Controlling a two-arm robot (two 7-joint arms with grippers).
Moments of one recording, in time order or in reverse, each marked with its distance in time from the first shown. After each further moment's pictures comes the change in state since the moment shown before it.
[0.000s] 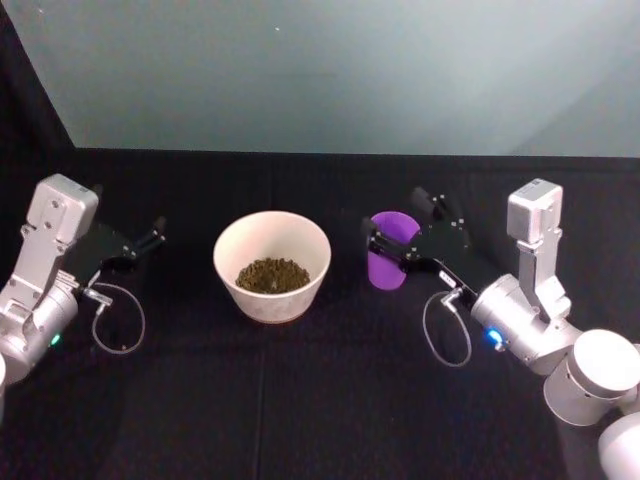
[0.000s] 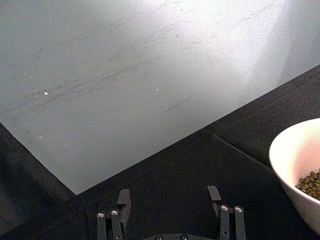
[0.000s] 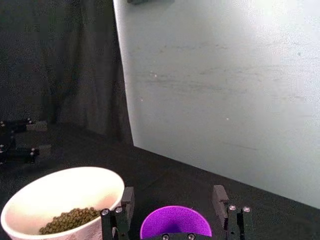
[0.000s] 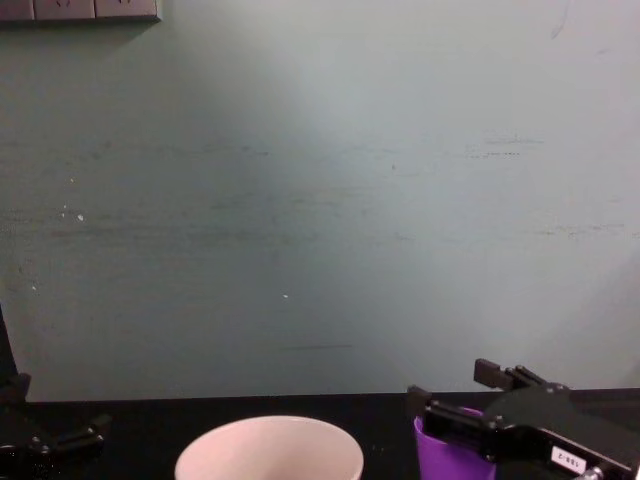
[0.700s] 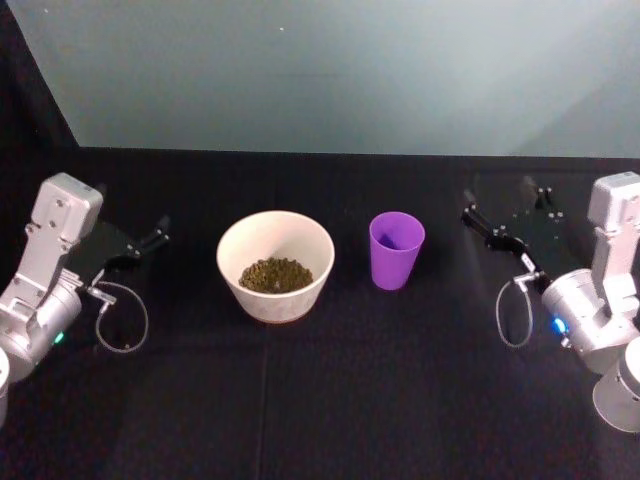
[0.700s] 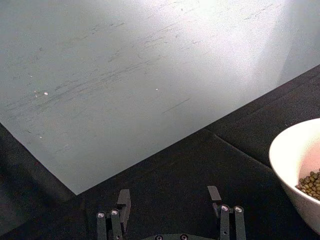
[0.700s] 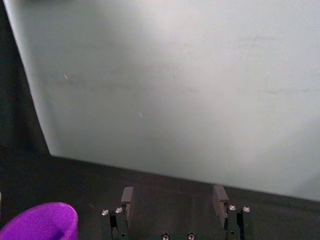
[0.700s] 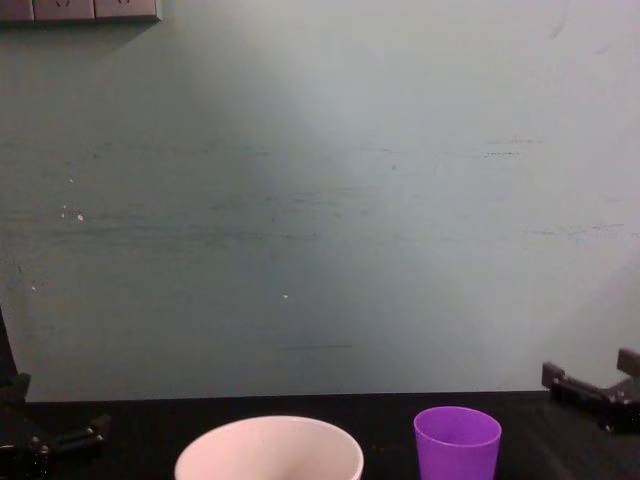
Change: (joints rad) left arm 0.000 0.000 0.000 0.000 0.000 0.000 0.000; right arm -0.040 0.008 0.148 -0.015 -0.045 0.025 -0.210
